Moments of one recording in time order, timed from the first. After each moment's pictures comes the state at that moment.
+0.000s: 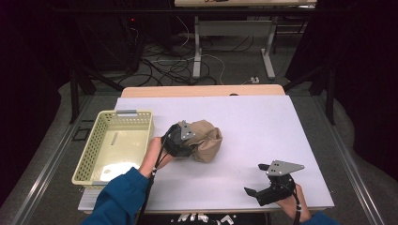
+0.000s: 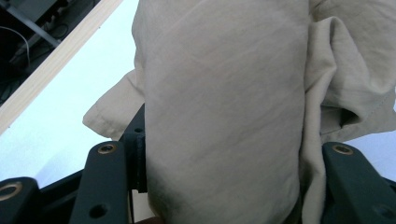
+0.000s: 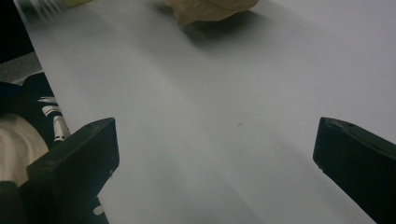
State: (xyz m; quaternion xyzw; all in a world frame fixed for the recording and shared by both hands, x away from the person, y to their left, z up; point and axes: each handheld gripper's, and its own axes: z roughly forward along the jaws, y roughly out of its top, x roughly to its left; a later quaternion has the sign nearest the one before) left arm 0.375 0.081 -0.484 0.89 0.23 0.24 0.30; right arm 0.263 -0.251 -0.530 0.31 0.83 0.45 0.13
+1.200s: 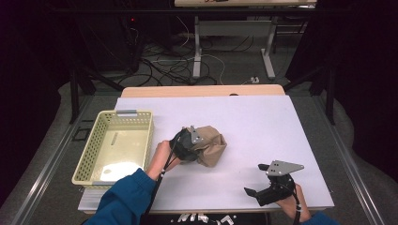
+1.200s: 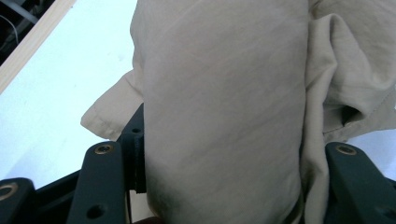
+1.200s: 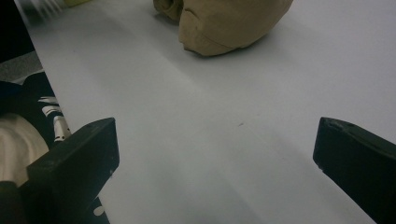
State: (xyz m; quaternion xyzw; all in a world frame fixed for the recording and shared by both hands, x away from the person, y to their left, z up) left arm 0.378 0.059 -0.508 0.91 0.23 0.22 0.25; right arm 0.263 -0.251 -0.530 0.30 0.83 0.45 0.13
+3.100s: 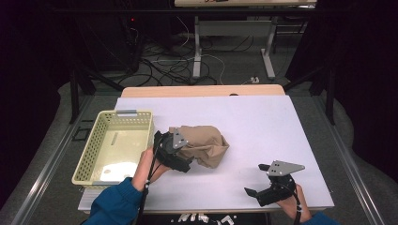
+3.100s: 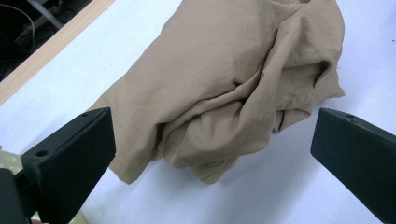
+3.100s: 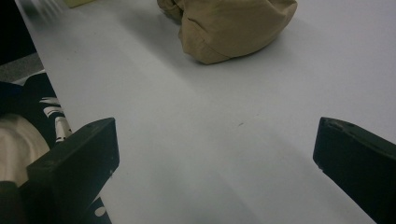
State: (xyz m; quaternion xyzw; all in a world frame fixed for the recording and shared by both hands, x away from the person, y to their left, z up) left arm 0.337 0.099 -0.473 0.88 0.27 0.24 0.31; right arm 0.262 -0.252 -0.529 0.30 0.83 0.45 0.13
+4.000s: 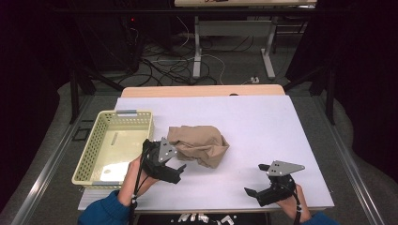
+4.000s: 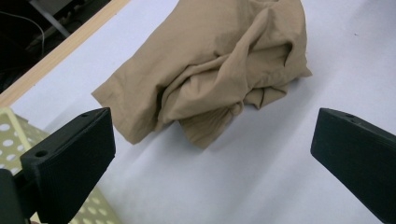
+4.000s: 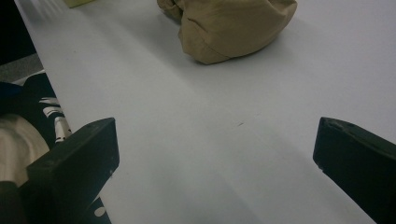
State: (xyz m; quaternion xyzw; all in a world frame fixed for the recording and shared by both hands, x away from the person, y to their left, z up) left arm 0.296 0.127 -0.461 0.88 0.27 0.25 0.32; right arm 0.261 -0.252 -0.530 0.30 0.83 0.45 0.13
